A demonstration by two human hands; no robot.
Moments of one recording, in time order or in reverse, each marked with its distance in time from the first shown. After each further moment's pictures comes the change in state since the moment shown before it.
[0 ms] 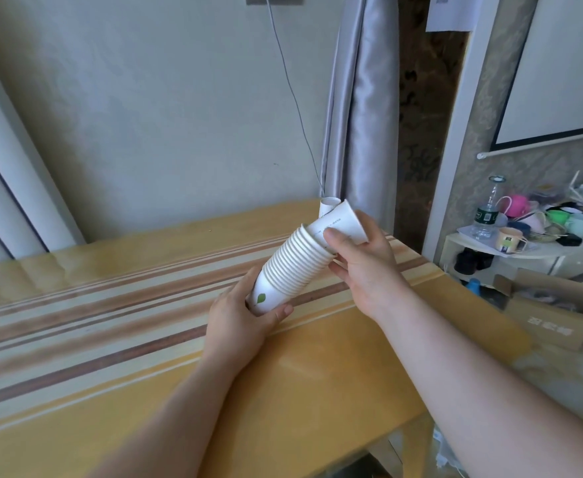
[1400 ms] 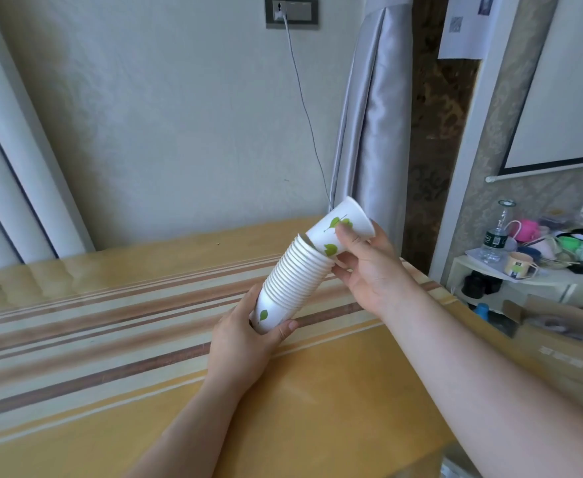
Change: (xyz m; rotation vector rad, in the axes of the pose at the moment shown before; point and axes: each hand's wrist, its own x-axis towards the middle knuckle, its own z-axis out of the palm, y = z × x) left_hand -0.002 -0.001 -0.002 -0.056 0.022 -0.057; right_hand 0.030 -0.018 0.010 0.194 -0.125 0.063
